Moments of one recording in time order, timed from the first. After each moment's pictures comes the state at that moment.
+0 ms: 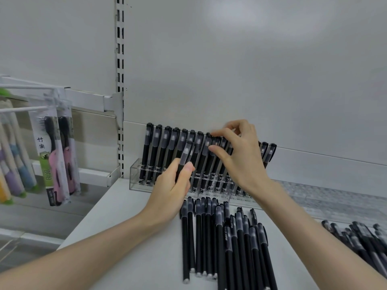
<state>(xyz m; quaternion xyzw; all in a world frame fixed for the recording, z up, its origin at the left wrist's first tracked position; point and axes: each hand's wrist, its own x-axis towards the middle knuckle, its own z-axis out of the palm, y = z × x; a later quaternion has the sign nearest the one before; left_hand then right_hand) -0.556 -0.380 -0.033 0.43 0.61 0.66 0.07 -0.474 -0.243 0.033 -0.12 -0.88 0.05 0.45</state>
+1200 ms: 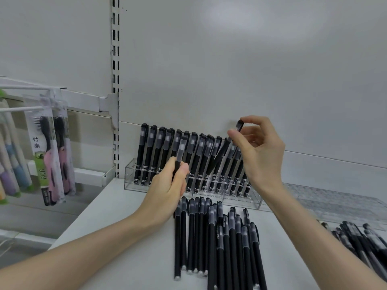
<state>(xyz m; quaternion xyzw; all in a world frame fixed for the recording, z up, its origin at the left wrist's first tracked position) -0.548 -0.383 -0.028 0.46 0.62 0.63 0.04 -0.446 -0.246 0.048 -0.10 -0.74 0.31 0.58</state>
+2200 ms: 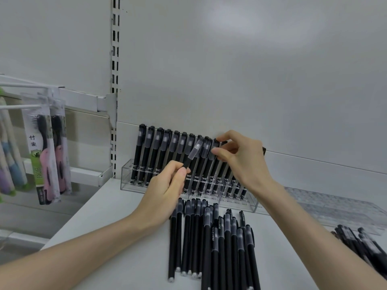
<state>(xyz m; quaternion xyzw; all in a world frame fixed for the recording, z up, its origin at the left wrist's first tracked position) -0.545 -0.382 -0.030 0.45 0.61 0.65 0.04 -0.454 -0.234 0.043 -0.15 -0.87 0.24 0.39</state>
